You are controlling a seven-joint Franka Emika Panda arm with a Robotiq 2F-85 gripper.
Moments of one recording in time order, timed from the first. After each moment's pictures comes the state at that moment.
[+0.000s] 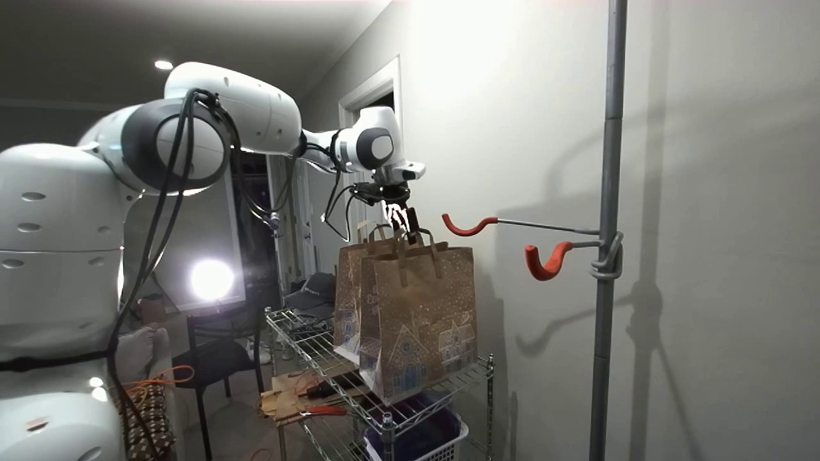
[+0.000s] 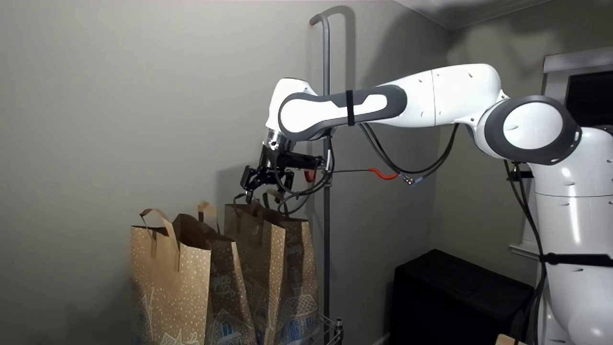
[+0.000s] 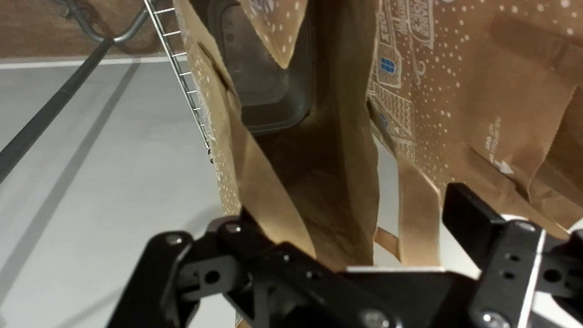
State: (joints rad) arm 0.22 0.18 0.14 -1.54 -0.03 2.02 0.54
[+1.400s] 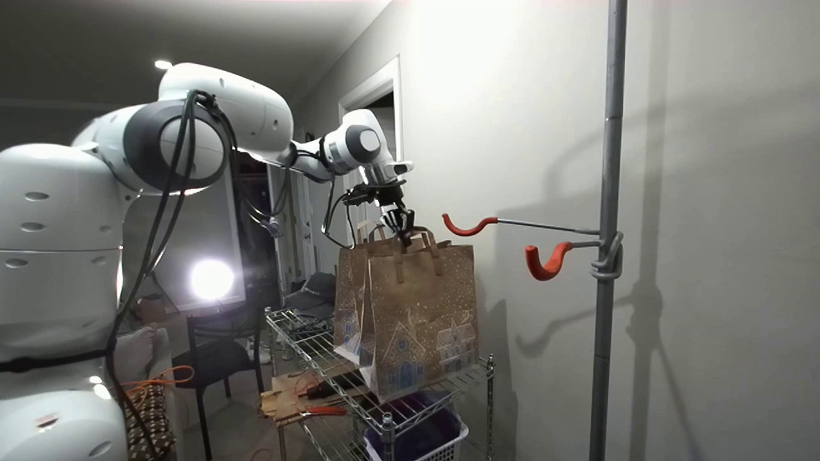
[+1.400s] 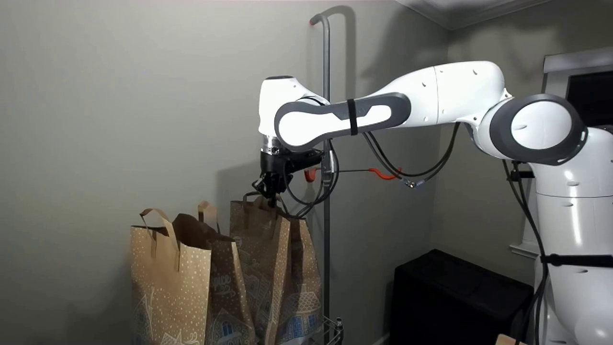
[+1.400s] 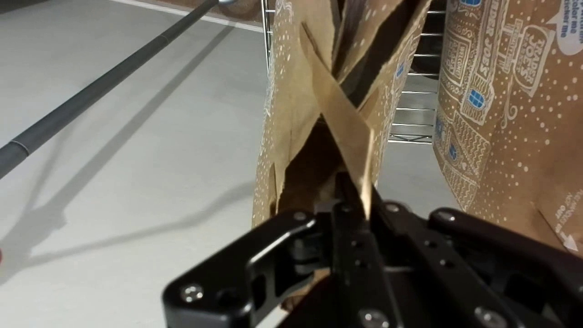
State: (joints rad) arm 0.28 0.18 0.14 -1.53 -0.30 1.92 0.47
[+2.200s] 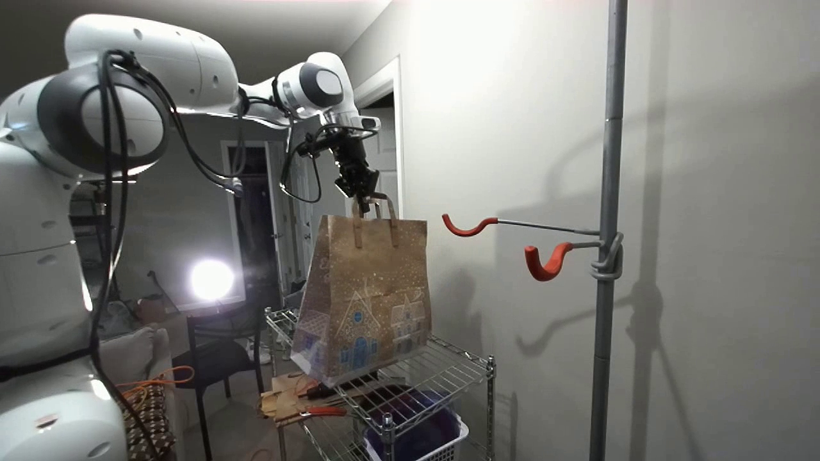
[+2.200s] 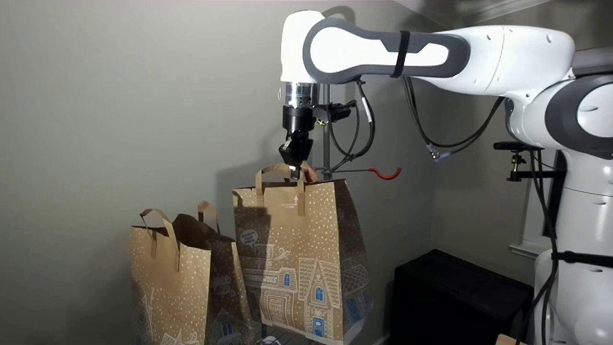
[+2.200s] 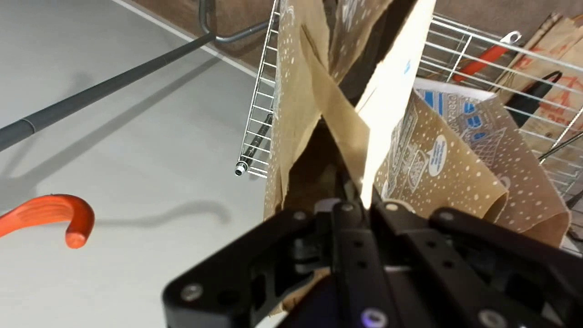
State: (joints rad) arm 0.28 -0.02 0.20 -1.48 -0.17 1.58 0.15
